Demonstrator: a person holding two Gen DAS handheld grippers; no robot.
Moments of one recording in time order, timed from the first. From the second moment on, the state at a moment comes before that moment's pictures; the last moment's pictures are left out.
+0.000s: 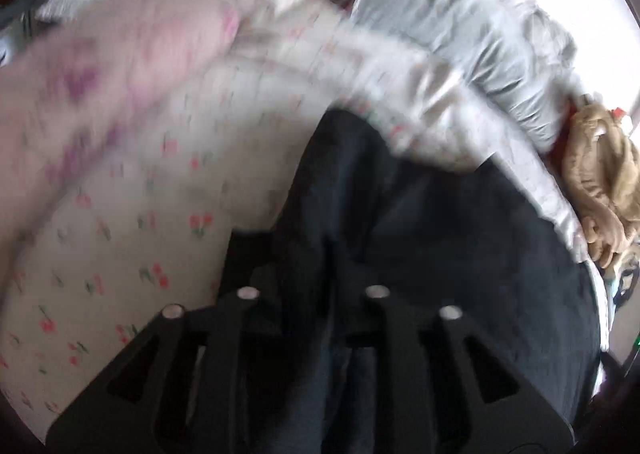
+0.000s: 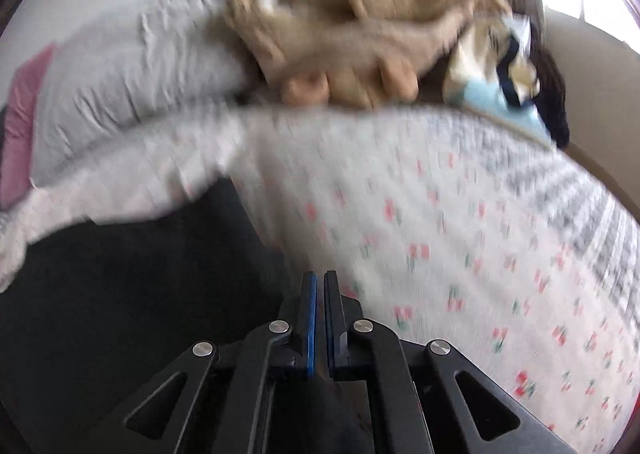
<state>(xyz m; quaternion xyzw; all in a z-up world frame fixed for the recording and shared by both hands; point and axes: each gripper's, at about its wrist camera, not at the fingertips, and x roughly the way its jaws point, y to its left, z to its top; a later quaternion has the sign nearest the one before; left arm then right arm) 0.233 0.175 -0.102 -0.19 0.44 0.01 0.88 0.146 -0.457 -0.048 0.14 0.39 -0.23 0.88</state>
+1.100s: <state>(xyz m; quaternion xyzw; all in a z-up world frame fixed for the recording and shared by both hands) 0.159 0.134 -0.080 0.03 0.47 -0.06 0.88 0.112 -0.414 -0.040 0.09 0.43 -0.15 0.88</state>
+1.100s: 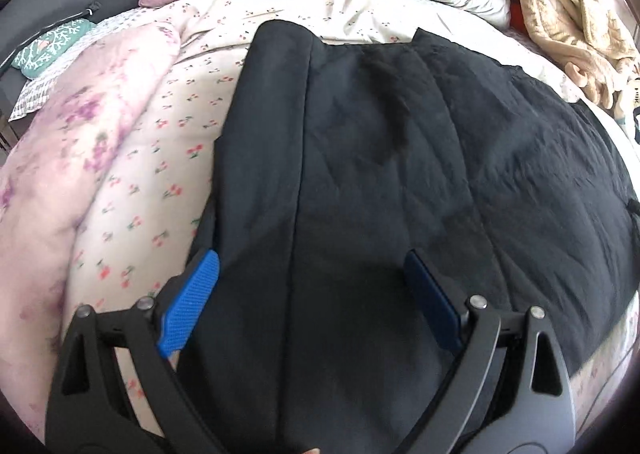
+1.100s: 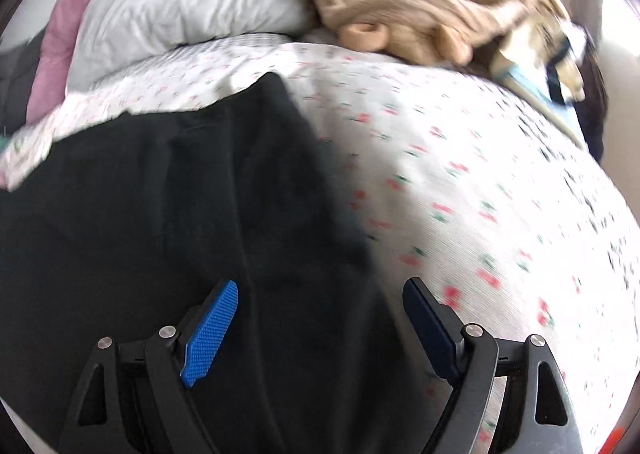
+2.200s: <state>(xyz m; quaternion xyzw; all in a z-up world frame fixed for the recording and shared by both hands) 0.072 0.191 -0.075 -0.28 0.54 -0.10 0.79 0.069 -0.272 0.024 0.07 0.46 -0.01 0.89</state>
